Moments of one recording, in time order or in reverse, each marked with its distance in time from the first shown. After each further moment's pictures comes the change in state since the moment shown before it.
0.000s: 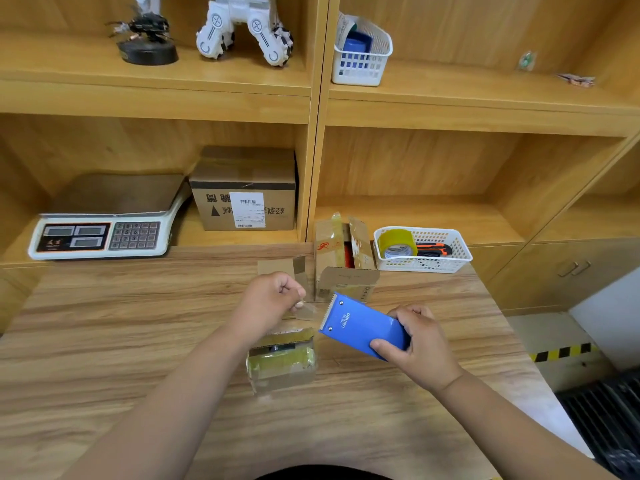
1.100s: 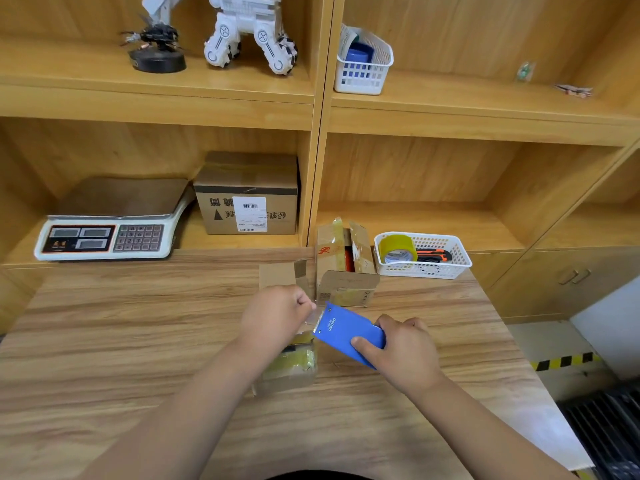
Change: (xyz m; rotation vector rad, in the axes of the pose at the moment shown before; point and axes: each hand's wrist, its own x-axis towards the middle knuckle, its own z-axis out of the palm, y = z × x) left_hand -0.021 0.013 0.014 0.564 0.115 0.129; right_hand 0.003 -0.014 0.025 -0.405 -0.087 0.226
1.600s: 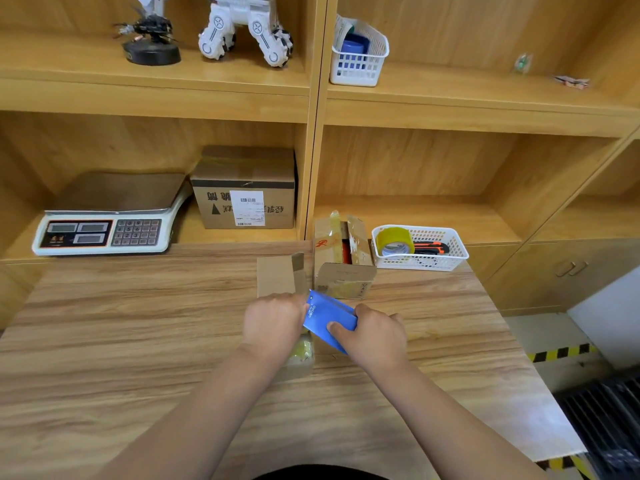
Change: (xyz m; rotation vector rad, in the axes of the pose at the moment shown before) left_hand -0.021 0.000 0.016 0.443 0.295 0.309; right_hand 0.009 -0.036 0.020 0.020 0.020 0.082
